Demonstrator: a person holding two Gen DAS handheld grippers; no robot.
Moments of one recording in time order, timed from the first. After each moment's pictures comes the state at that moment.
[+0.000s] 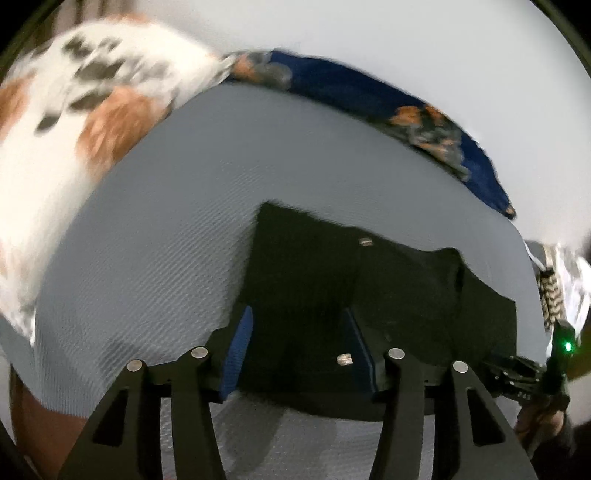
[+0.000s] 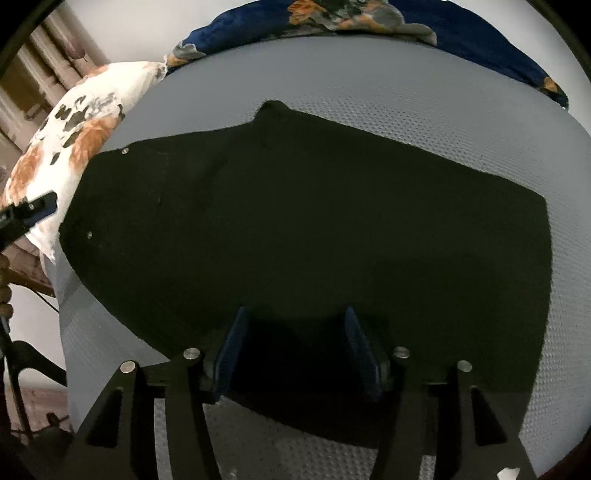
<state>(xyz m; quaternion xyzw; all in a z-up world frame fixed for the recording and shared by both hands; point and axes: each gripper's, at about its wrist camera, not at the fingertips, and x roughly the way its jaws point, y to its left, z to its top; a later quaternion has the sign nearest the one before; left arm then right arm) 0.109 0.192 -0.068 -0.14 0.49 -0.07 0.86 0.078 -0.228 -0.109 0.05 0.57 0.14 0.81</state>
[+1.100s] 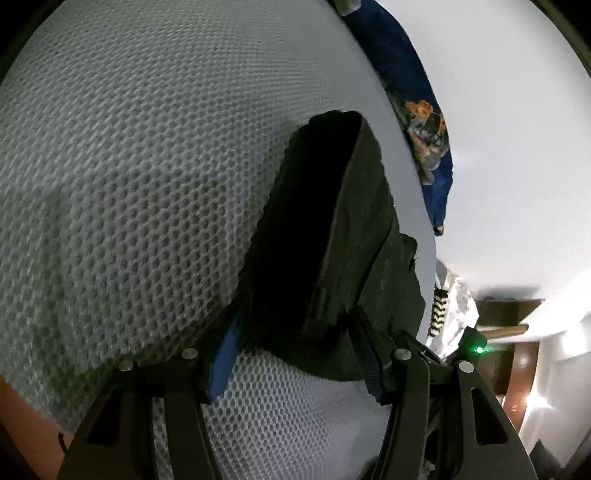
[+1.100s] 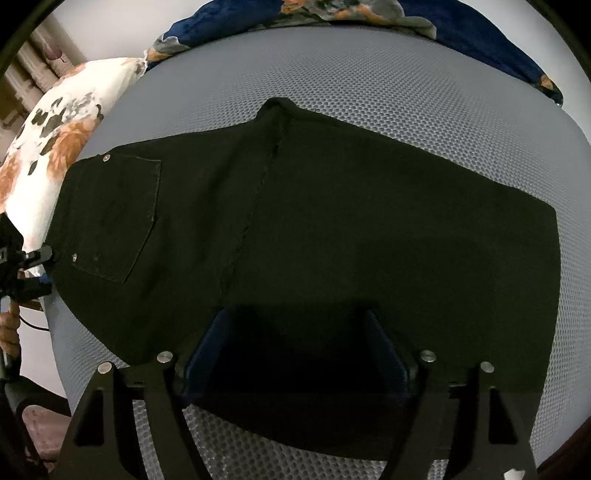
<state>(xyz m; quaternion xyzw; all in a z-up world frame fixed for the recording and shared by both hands) 0.121 0.262 -0.151 -0.38 0.58 -0.21 0.69 0.103 -0.191 -0.115 0.04 0.59 0.10 0.80</state>
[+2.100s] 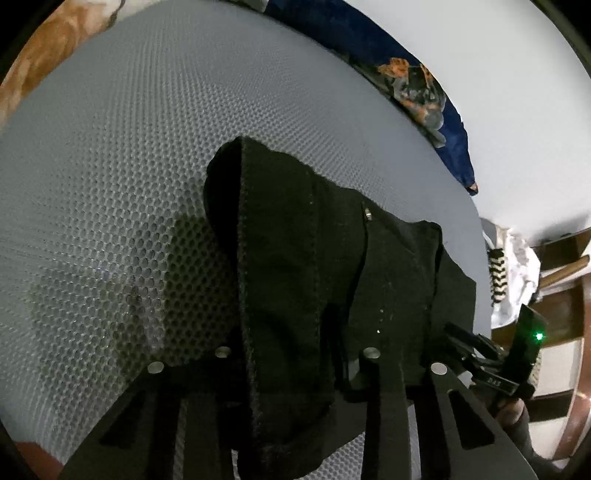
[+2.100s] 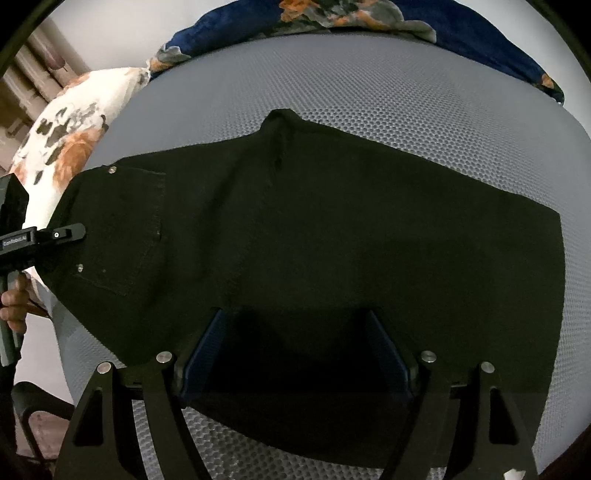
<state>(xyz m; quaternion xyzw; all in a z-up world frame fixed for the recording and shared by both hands) 0.160 0.186 -0.116 -0.20 0.58 -0.19 0.77 0.105 -0.196 -0.106 0.06 0.58 0.11 0.81</state>
